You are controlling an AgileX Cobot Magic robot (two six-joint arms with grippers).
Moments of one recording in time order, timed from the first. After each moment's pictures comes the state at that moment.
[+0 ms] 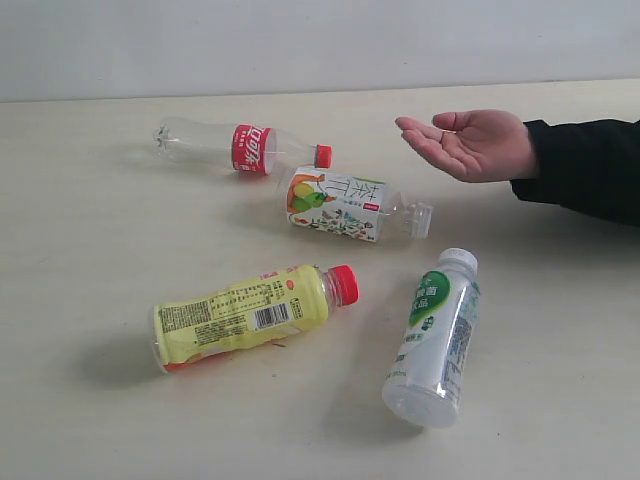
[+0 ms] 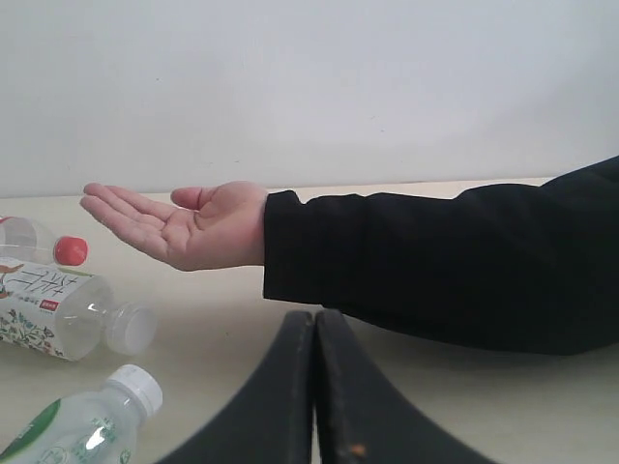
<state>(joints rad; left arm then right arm) 0.00 0.00 0.00 -0.71 0.02 0.10 0.05 0.01 -0.01 0.00 0.24 0.03</state>
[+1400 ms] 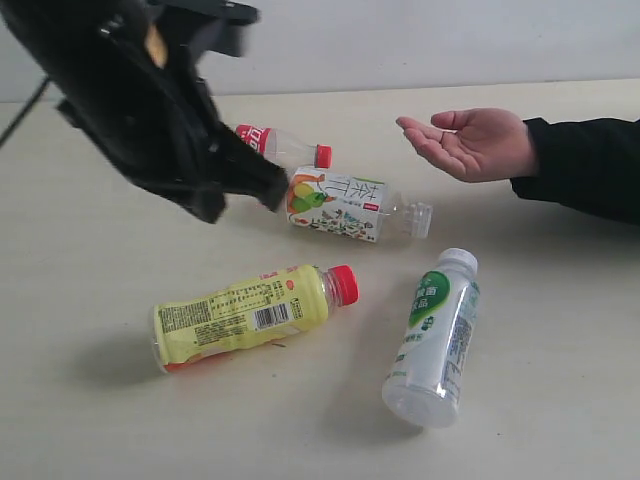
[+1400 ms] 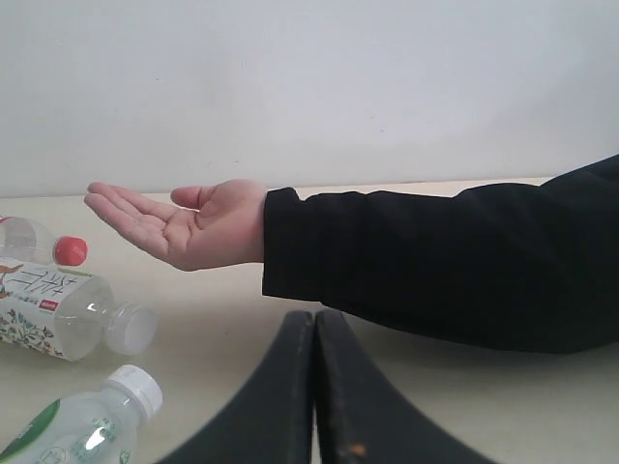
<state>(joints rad) -0.78 1.61 -1.33 0.06 1.09 -0.23 0.05 0.01 -0.01 0.00 0.24 0.03</state>
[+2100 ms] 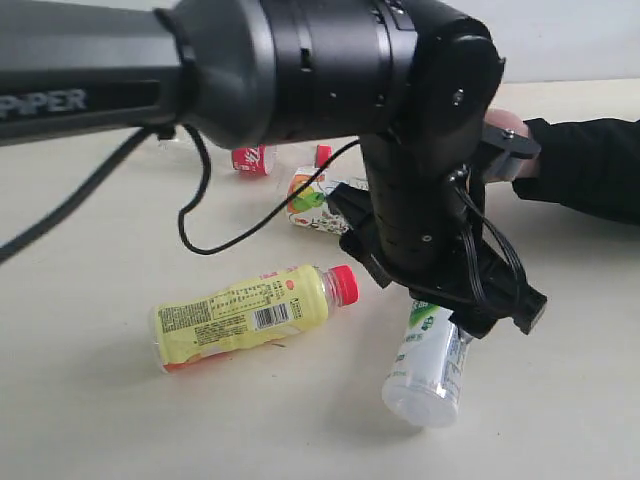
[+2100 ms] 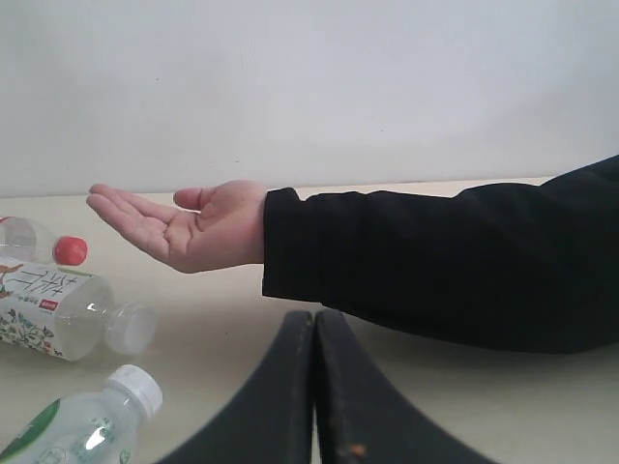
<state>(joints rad) -1.06 2.07 -1.71 -0.03 1.07 -0.24 0.05 0.01 -0.01 0.00 0.24 0.03</state>
